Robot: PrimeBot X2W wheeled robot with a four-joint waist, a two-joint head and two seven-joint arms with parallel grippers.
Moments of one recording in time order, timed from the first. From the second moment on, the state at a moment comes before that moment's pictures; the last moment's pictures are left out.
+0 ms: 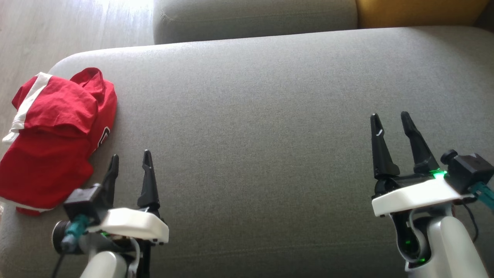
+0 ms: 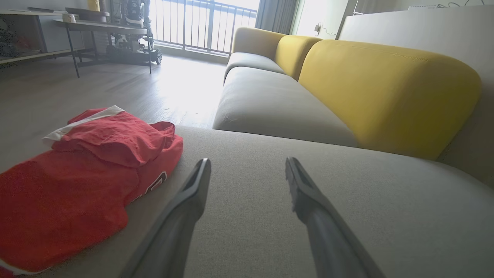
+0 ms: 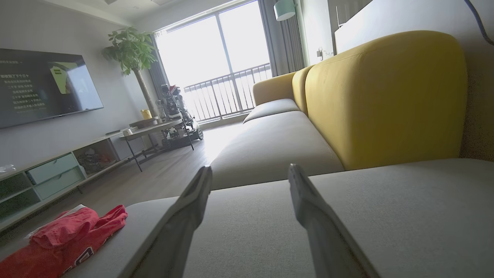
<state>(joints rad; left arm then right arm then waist) -0.01 0.20 -0.32 -0.03 -0.41 0.29 -0.14 -0.11 -0.04 0.03 0.01 0.34 0.13 -0.14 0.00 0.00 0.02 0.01</state>
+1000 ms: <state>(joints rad) -0.04 0.28 -0.49 0.00 -0.19 0.39 -0.24 -0.11 -0.04 0.00 0.15 0.14 0.13 -0.23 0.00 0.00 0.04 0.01</state>
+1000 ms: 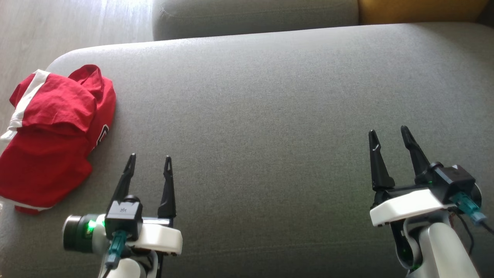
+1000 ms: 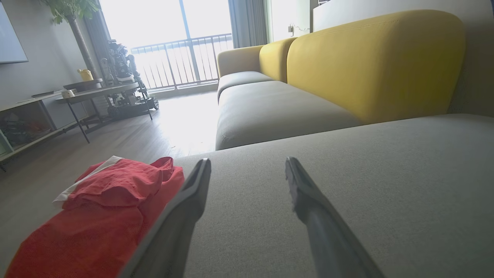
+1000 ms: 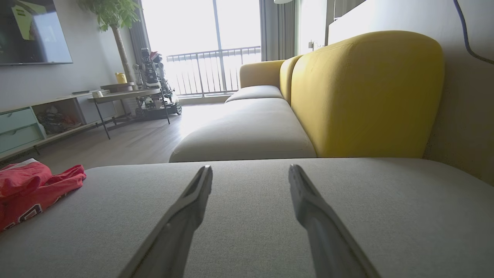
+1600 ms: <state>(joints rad) 0.02 0.13 -0.31 0.07 -0.21 0.20 -0.25 -0.11 -0.04 0.00 0.26 0.20 0.13 -0.25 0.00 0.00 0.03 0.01</state>
